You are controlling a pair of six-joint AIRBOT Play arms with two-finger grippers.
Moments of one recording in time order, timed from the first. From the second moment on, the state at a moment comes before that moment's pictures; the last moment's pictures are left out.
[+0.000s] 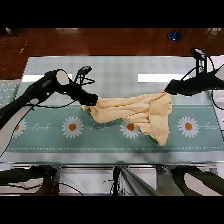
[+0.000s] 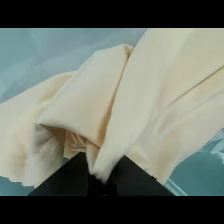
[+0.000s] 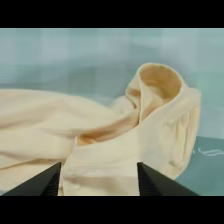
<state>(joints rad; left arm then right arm) -0.35 -1.50 1.16 1.13 -1.04 -1.40 -0.04 -1.16 1.10 -1.26 1.14 1.46</state>
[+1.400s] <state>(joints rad) -0.34 -1.49 1.16 1.13 -1.07 -1.35 0.21 -1.44 1.04 -1.37 1.17 1.59</state>
